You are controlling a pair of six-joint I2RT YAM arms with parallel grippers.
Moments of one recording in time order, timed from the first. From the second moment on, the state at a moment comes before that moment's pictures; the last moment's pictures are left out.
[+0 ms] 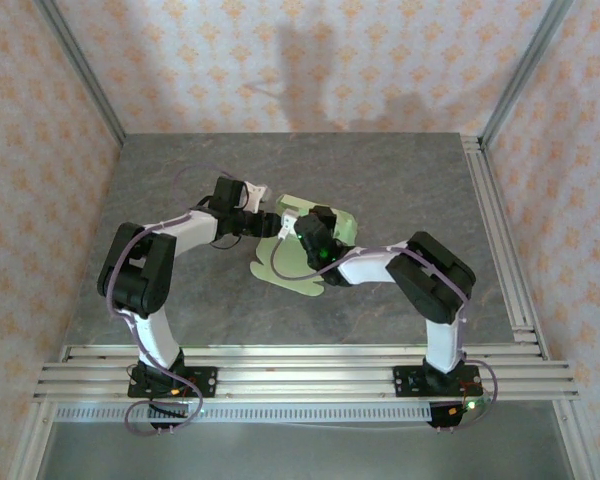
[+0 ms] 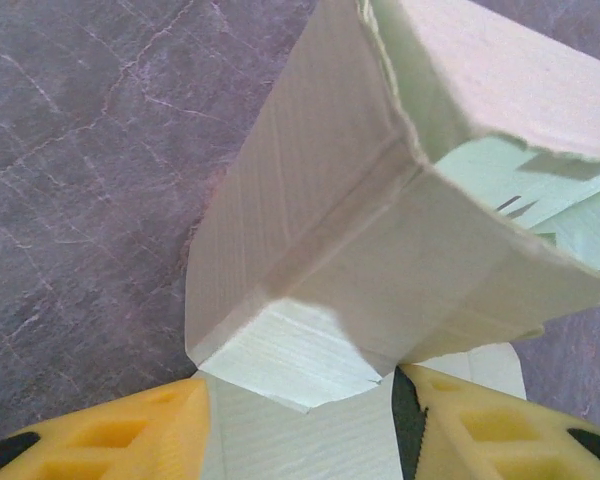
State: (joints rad) left arm -0.25 1.81 1.05 -0.12 0.53 -0.22; right arm 0.82 1.90 0.96 0.53 0.82 -1.17
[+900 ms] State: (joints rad) left arm -0.25 1.87 1.15 -0.18 0.45 -0.20; right arm 0.82 1.91 0.94 0.55 0.82 -1.14
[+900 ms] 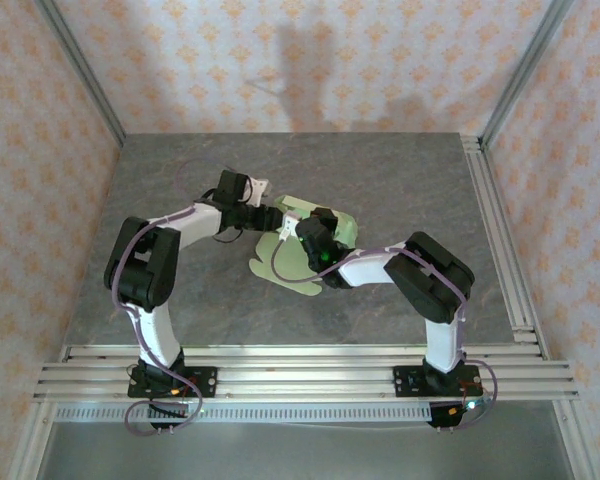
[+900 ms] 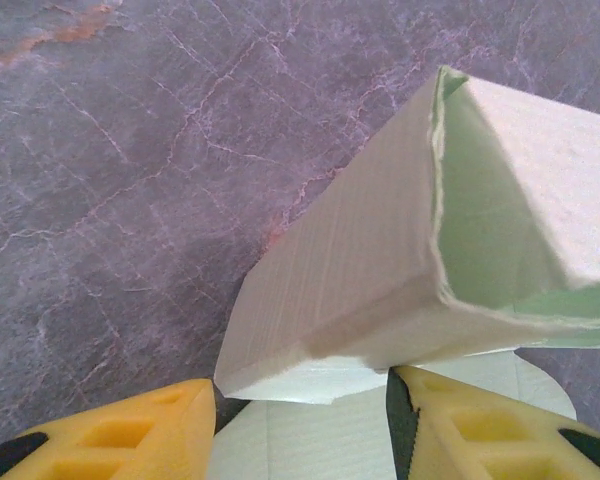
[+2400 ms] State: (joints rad) left arm -0.30 1.95 1.22 -0.16 0.43 -0.20; right arm 0.82 1.84 1.02 0.23 0.75 -0.90
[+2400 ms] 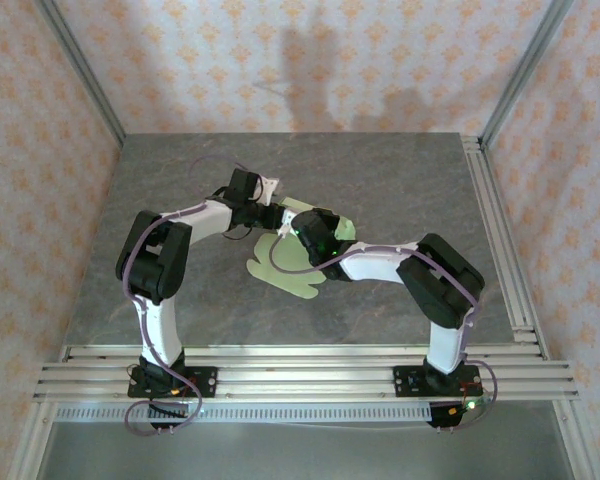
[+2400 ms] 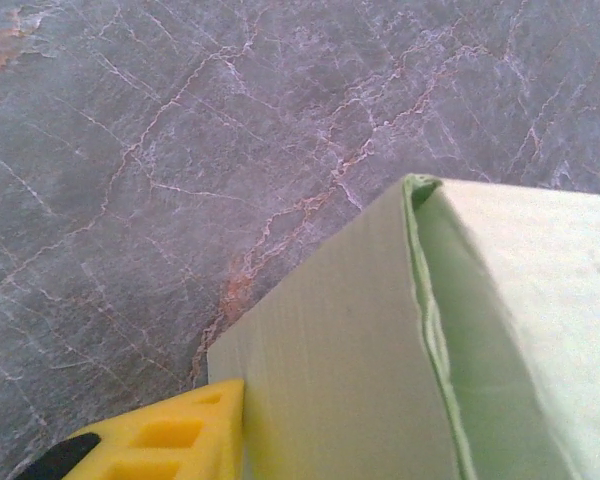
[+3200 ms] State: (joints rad) left arm -0.31 1.95 1.22 -0.16 0.38 -0.20; right arm 0.83 1.51 0.99 0.05 0.35 -0.45
